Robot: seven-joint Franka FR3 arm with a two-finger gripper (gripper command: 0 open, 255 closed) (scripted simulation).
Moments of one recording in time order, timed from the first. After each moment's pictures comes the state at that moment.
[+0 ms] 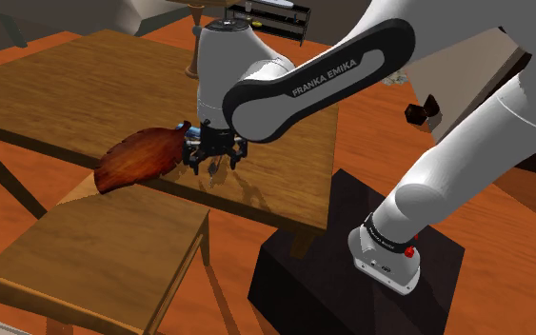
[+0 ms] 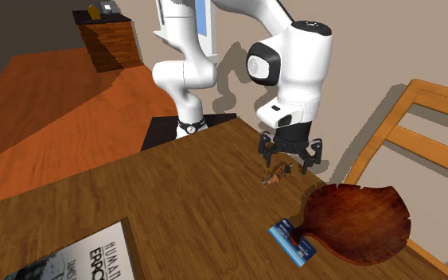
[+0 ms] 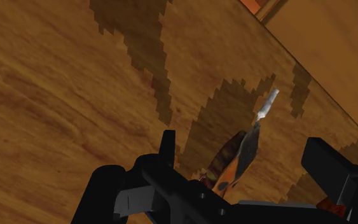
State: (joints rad) arm -0.07 -0.13 0.66 -2.36 0.11 2.34 0.96
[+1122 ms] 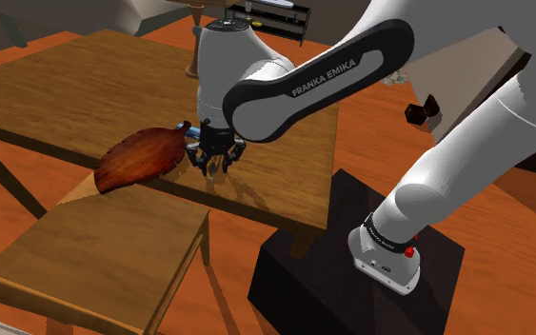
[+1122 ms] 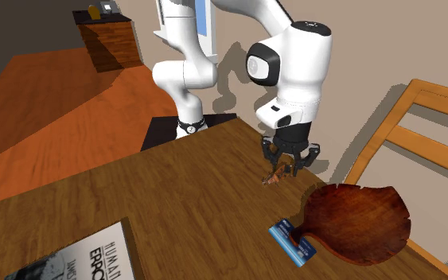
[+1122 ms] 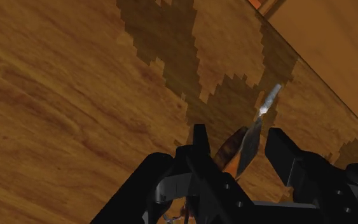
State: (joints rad) arm -0.08 -0.13 0.66 -2.36 0.10 2.34 0.96
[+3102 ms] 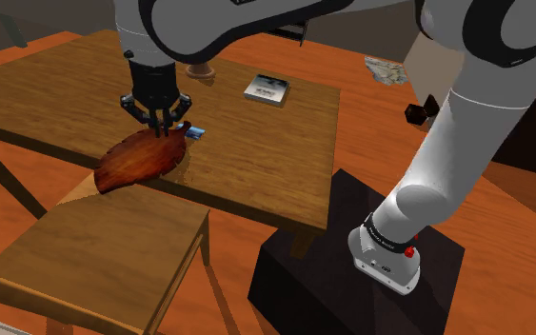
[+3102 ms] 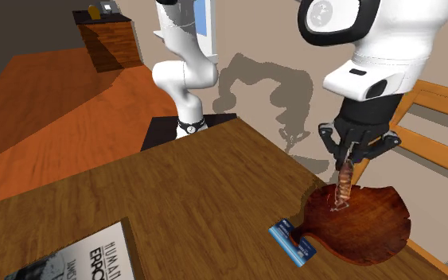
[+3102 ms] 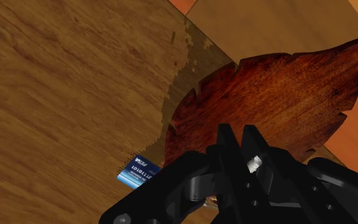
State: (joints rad) arm -0.04 0.18 0.69 -1.78 -0.13 2.00 1.13
